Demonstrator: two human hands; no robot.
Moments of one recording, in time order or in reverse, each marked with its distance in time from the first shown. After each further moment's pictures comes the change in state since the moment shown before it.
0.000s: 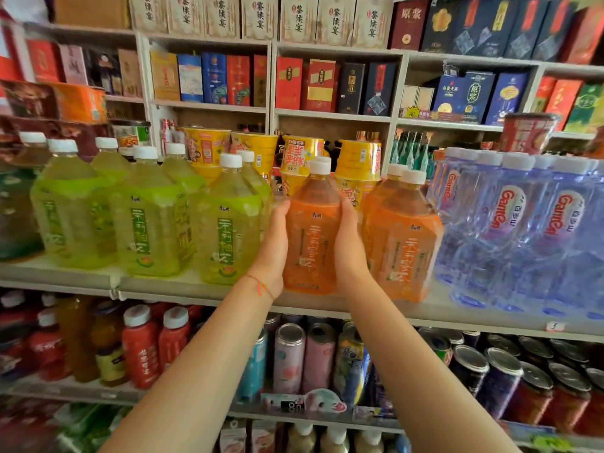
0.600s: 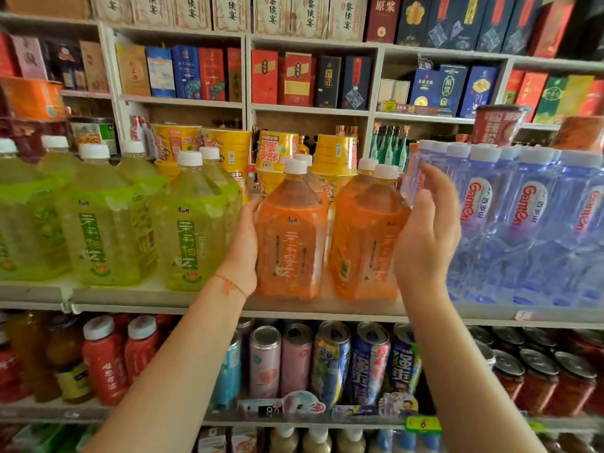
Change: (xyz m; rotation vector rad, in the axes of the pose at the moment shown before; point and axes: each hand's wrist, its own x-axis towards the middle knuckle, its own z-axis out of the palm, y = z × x) left_hand 0.016 -0.003 0.002 -0.001 -0.077 0.072; right_hand -0.008 -0.036 -0.100 -0.295 0.472 -0.684
